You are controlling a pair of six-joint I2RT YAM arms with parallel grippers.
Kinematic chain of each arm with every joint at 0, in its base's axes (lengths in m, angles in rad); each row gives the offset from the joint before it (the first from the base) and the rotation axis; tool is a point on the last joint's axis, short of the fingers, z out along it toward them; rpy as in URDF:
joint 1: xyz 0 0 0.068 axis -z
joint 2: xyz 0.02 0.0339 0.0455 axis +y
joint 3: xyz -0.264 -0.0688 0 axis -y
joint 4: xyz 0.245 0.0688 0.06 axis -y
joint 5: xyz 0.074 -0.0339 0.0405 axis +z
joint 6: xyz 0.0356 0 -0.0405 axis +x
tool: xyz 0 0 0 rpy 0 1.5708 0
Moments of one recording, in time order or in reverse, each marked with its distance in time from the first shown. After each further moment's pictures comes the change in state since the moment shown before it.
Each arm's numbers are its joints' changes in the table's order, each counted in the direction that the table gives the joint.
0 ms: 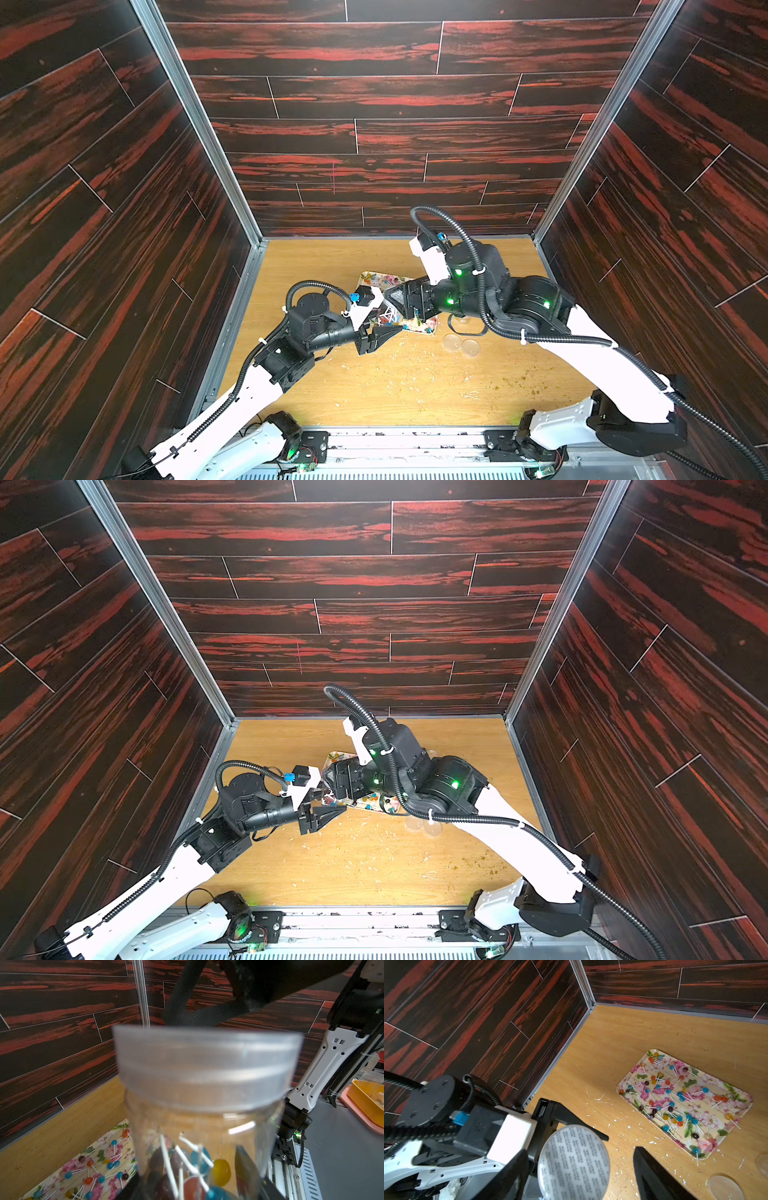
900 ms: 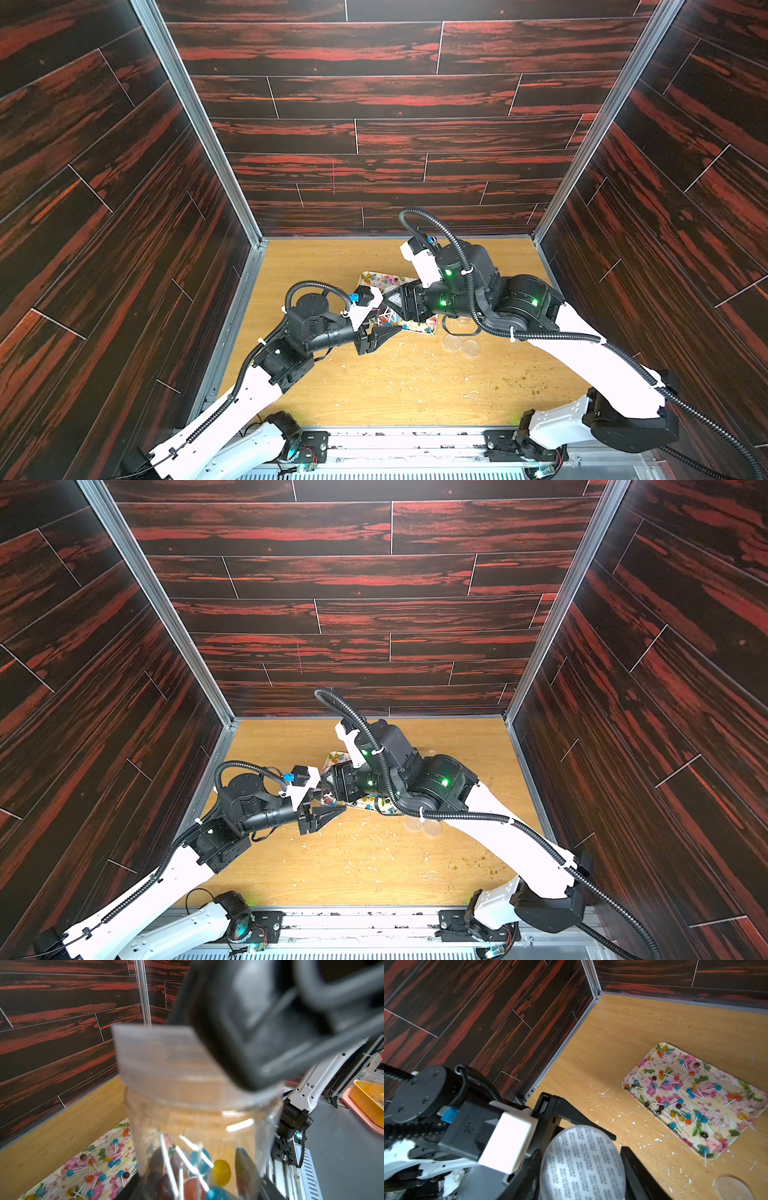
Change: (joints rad) left arm 0.000 -0.006 -0.001 -0.008 0.008 0.000; right arm -0.005 0.025 0.000 0.002 0.048 -0.024
